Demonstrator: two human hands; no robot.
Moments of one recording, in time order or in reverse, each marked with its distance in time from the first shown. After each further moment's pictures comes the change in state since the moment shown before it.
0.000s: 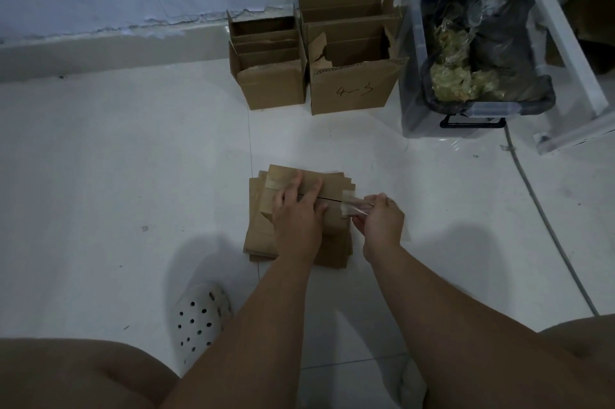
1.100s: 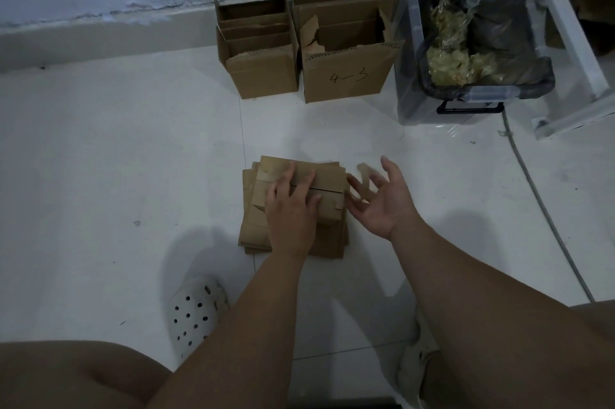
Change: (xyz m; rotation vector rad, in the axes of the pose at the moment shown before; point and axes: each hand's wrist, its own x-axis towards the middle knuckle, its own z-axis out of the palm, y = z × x) left_hand 0.000 -0.007 0.009 -0.015 0.068 0.040; right_hand 0.021 -0.027 -0.018 0.388 -0.479 0.382
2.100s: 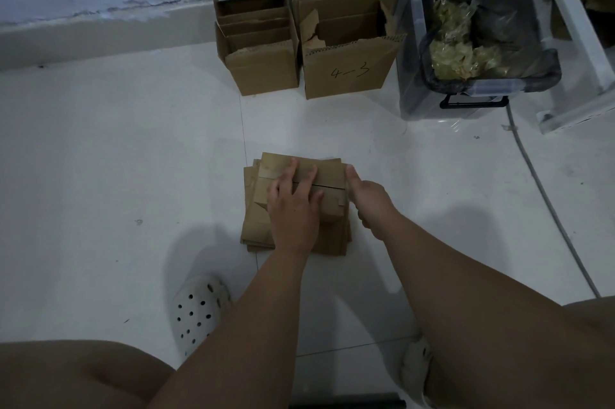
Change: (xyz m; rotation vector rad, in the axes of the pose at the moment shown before) left_hand -0.001 0.003 -0.001 0.010 0.020 0.014; right_hand 0.016 0.018 0.006 -1.131 0.229 -0.256
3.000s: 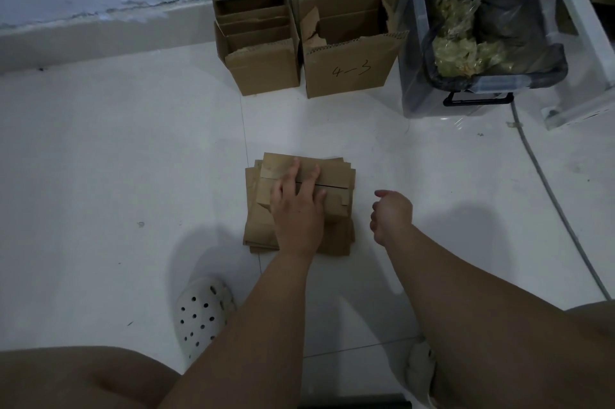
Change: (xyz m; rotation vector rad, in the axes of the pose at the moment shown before) left_hand 0.000 0.001 0.003 0.005 -0.009 -0.014; right_hand 0.004 0.021 -0.003 0.682 0.258 0.356
